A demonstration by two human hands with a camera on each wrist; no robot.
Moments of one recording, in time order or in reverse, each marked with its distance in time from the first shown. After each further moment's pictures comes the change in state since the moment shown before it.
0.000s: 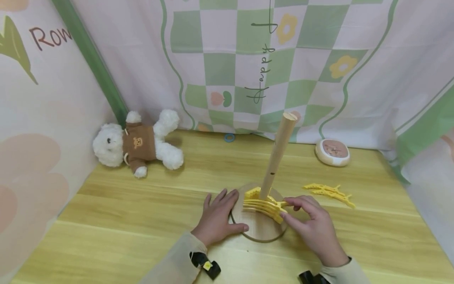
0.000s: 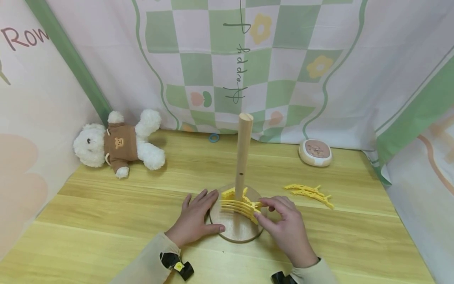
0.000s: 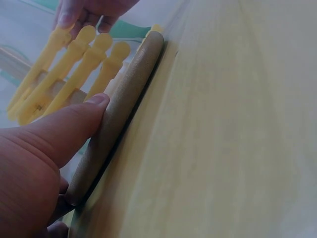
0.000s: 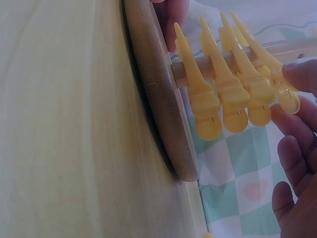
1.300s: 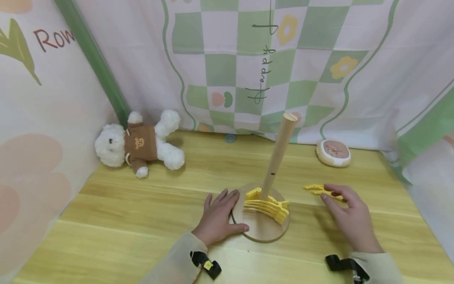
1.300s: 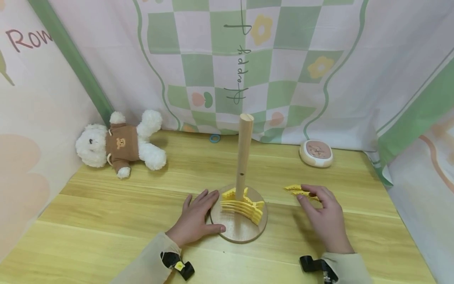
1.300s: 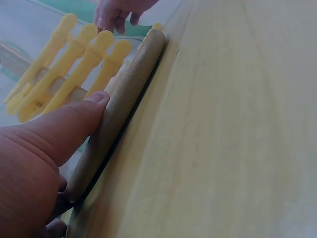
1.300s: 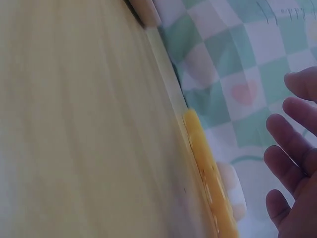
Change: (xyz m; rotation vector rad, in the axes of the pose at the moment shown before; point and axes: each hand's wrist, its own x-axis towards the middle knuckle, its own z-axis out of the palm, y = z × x) left_hand 0.001 -0.003 0.002 -0.018 -0.008 -0.004; right_hand 0.009 0.070 -0.060 -0.118 0.043 0.240
